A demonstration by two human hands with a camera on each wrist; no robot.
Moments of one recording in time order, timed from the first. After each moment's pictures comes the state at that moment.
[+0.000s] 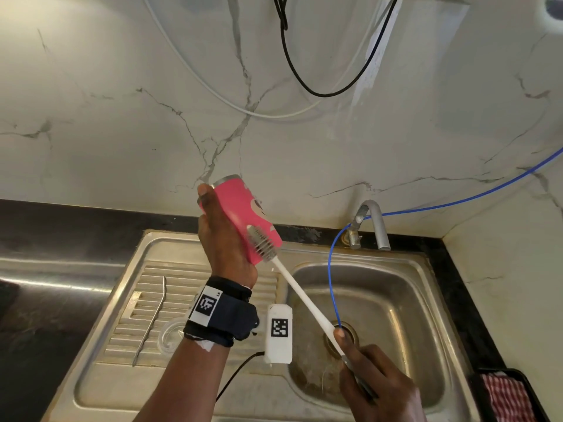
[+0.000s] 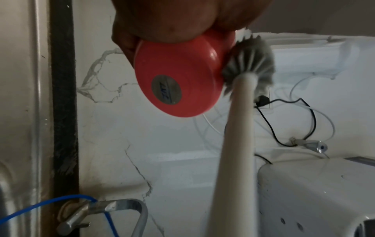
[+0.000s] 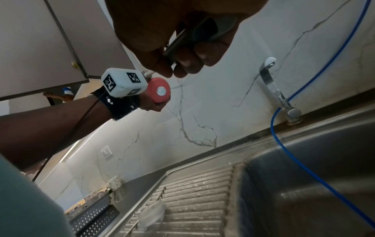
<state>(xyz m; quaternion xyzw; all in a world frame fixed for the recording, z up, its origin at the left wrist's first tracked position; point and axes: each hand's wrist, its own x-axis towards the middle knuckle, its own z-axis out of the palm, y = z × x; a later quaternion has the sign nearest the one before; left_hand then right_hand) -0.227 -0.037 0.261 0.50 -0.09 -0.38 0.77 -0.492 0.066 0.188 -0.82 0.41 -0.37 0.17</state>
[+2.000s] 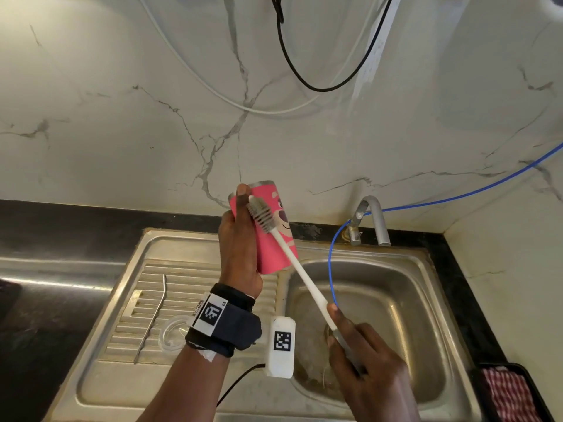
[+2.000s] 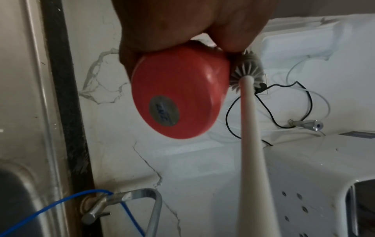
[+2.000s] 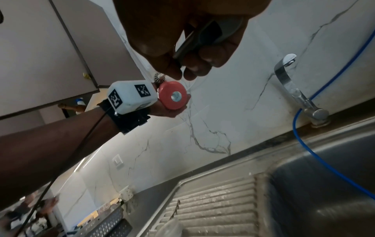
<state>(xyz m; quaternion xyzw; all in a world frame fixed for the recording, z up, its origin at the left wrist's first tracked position) -0.238 -0.035 0.250 0.54 -0.15 -0.45 0.69 -0.470 0.057 0.194 -0.79 0.44 -0.40 0.18</state>
